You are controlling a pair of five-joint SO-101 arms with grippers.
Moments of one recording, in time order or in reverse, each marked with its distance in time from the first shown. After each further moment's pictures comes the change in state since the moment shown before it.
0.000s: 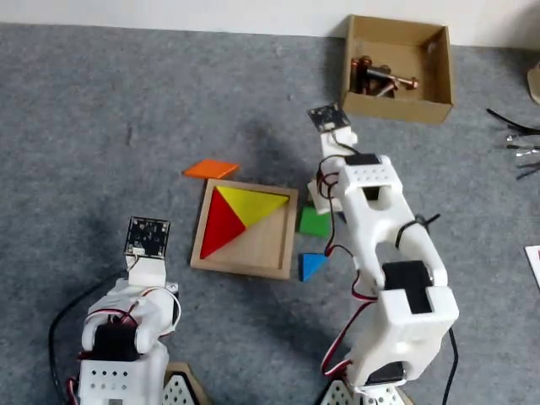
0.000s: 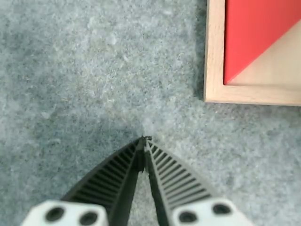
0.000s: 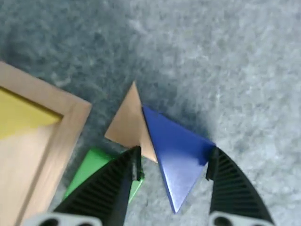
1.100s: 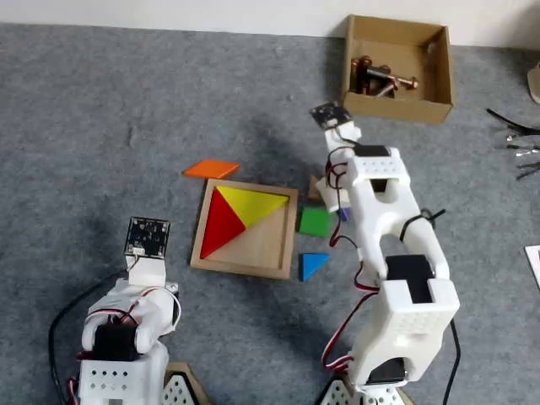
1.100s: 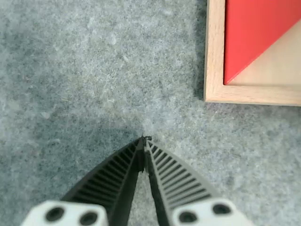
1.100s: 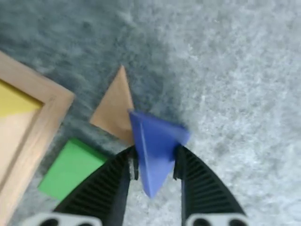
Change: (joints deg) left arm 0.0 0.0 0.0 0.0 0.0; right arm 2.8 3.3 -5.3 5.0 8.1
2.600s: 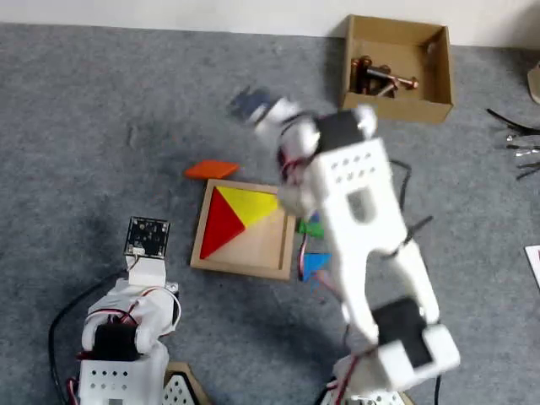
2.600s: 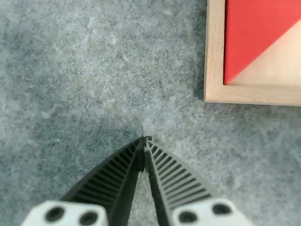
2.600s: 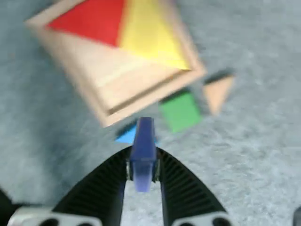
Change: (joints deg) left arm 0.0 0.0 0.0 0.0 0.0; right arm -19.9 -20.6 -22.5 45.6 13.5
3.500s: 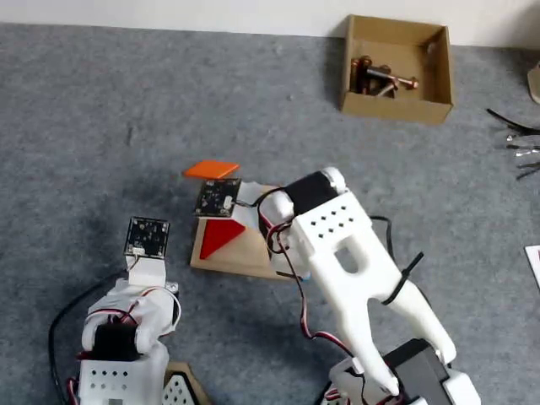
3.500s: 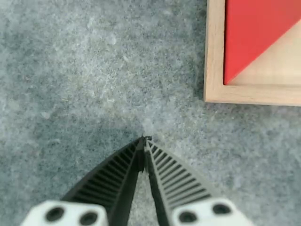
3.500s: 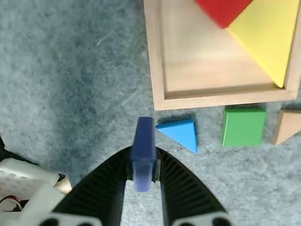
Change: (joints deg) left arm 0.0 0.0 0.0 0.0 0.0; right arm -7.1 -12.5 29.3 -10.1 13.2
